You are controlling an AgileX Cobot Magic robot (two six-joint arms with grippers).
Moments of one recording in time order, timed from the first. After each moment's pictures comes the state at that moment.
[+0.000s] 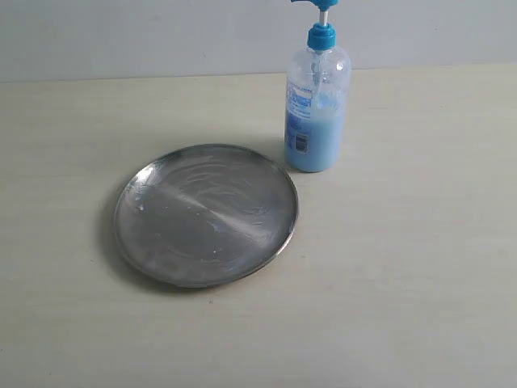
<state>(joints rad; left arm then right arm) -0.06 0.01 0.00 0.00 0.37 -0.11 0.08 0.01 0.00 -0.07 0.27 0.06</state>
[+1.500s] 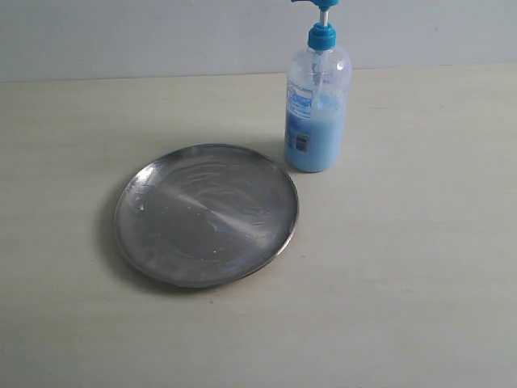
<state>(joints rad) -0.06 0.01 0.00 0.00 0.37 -0.11 0.08 0.52 -0.41 -0.07 0.30 0.06</state>
